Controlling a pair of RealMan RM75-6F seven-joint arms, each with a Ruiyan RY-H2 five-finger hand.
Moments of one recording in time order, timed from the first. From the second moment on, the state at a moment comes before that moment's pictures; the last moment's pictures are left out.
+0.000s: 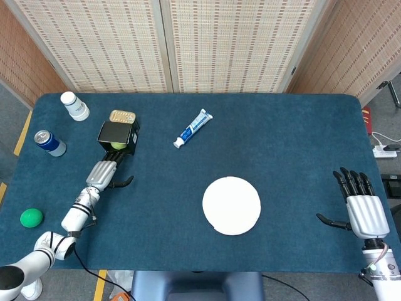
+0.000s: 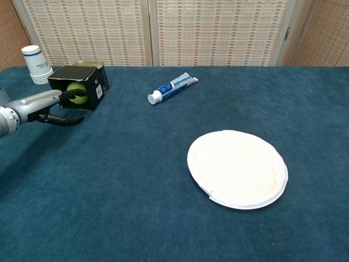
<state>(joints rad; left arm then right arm) -0.70 -1.74 -0.09 -0.67 1.45 0.88 -0.56 0.13 -1.14 0.07 -1.62 -1.43 1.40 -0.18</state>
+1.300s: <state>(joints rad) -0.07 -1.31 0.07 -1.20 1.47 1.60 -0.33 0.11 -1.12 0.03 -1.61 -1.53 1.44 -0.09</state>
